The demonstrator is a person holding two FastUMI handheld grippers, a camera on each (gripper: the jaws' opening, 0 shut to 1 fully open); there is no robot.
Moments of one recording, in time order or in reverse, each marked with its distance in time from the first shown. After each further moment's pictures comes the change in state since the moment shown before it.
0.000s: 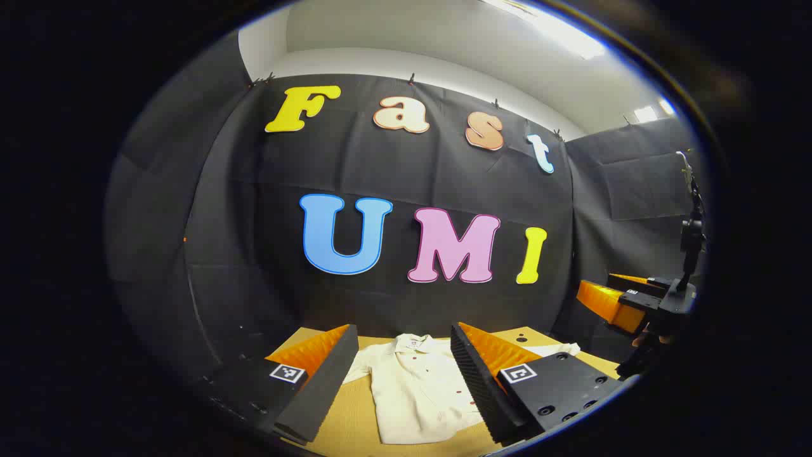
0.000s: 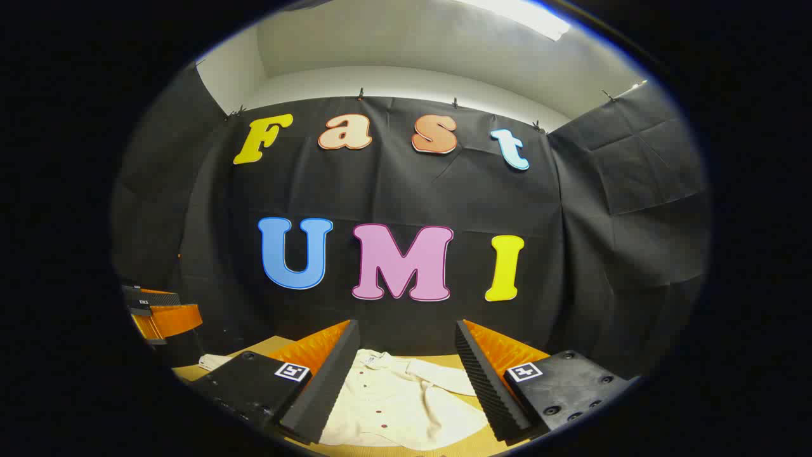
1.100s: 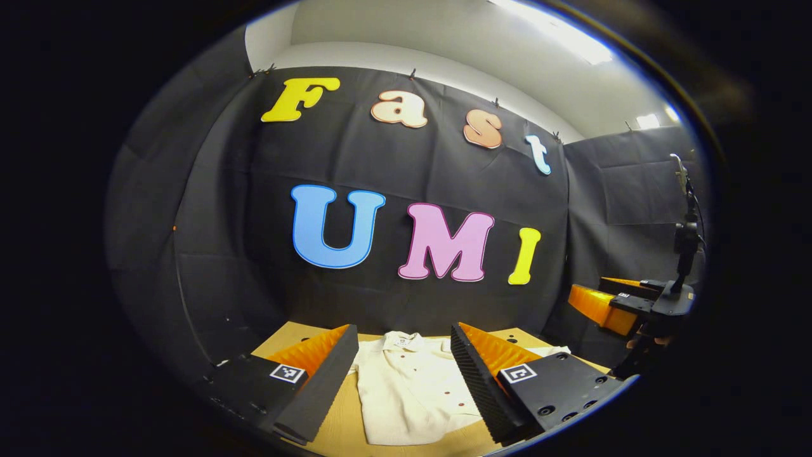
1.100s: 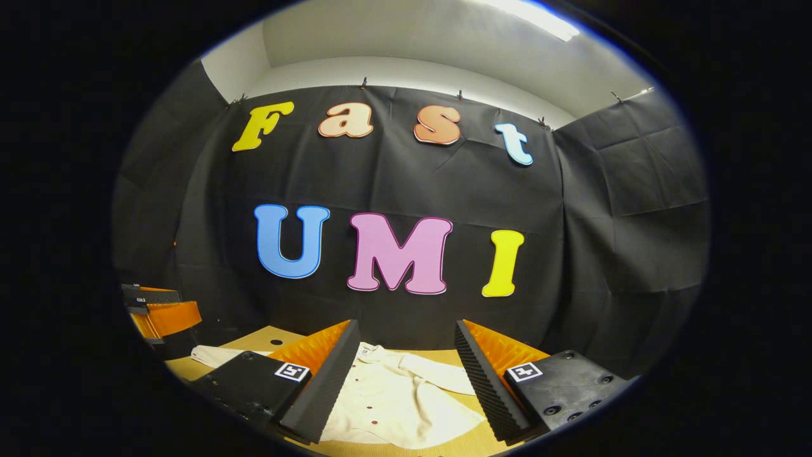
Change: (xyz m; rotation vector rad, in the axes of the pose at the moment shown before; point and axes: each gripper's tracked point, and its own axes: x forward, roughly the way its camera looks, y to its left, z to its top) left arm 0.019 -0.014 -0.009 -0.031 0.021 -0.040; right arm 0.022 -0.004 -0.010 -0.038 0.053 0.002
